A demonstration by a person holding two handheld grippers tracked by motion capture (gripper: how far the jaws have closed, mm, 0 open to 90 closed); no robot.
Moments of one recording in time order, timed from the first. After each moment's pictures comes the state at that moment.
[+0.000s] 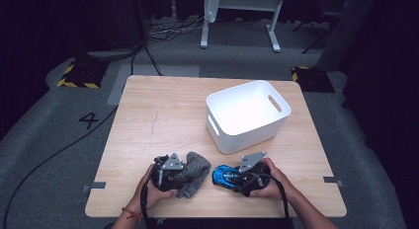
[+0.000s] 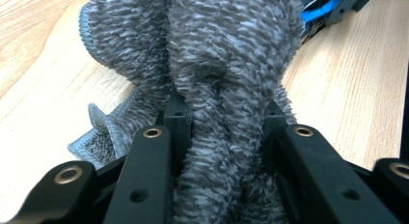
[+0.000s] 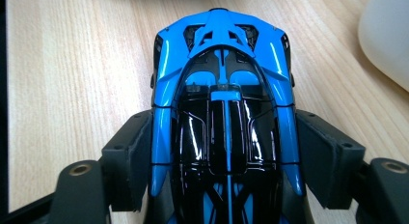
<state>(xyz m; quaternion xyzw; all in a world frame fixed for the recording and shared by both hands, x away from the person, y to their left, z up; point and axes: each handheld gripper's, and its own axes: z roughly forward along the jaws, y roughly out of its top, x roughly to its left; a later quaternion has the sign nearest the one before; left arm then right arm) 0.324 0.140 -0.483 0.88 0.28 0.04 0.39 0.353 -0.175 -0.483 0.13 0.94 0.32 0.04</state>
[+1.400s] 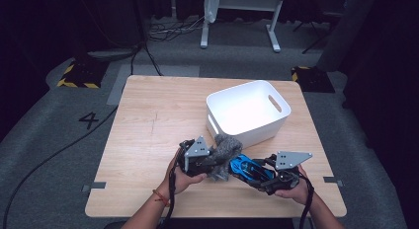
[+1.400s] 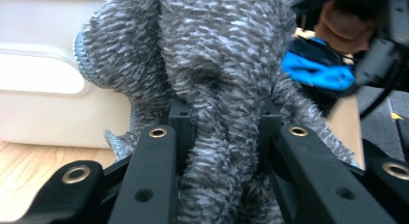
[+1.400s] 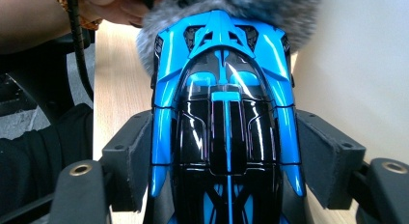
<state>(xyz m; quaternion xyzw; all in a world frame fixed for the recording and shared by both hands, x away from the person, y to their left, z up) 0.344 0.072 -0.432 0.83 0.21 0.07 0.51 0.333 -0.242 -0.439 0.14 0.85 0.50 0.06</state>
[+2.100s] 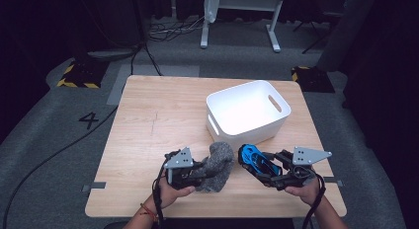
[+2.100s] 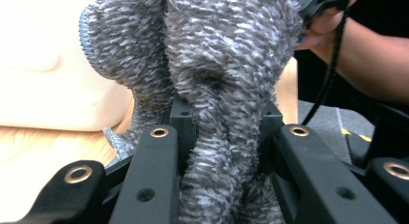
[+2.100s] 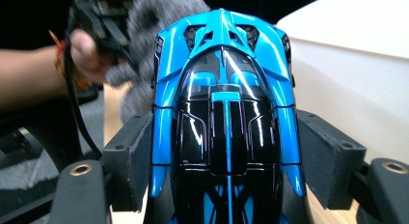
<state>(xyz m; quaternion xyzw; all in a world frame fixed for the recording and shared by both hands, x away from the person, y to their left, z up) 0.314 0.095 -0.438 0.80 0.20 0.03 0.56 0.330 -0.264 -0.421 0.17 0.80 0.58 0.06</state>
